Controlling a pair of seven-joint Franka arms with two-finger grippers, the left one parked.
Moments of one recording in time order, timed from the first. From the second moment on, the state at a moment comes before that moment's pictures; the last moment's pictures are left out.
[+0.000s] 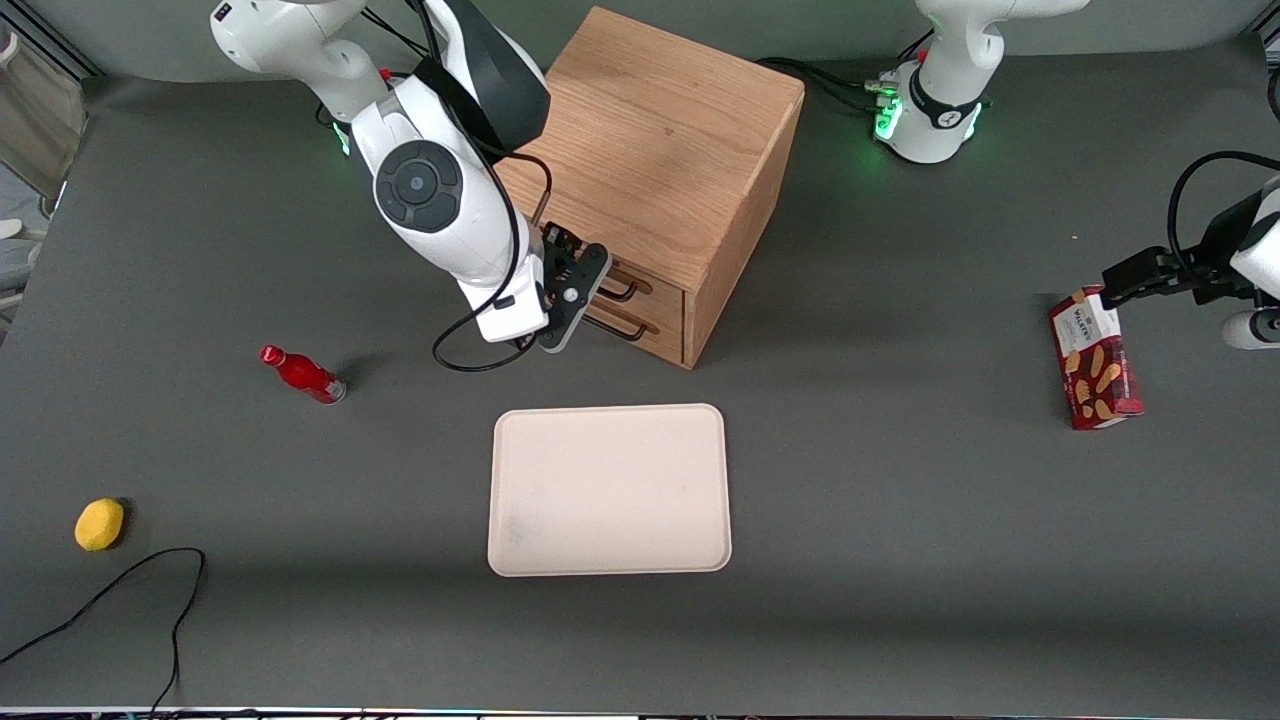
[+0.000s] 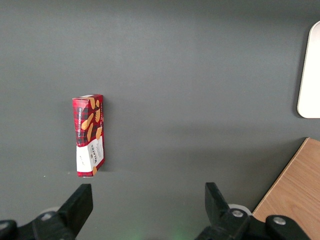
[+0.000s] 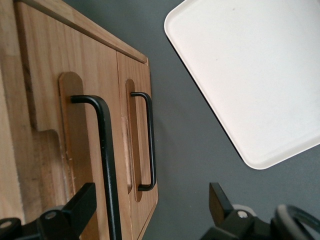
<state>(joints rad) 0.78 0.33 -0.20 -1.58 0.26 1.80 -0.49</state>
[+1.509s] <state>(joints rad) 0.78 0.35 -0.18 -1.67 0.26 1.91 -0.50</state>
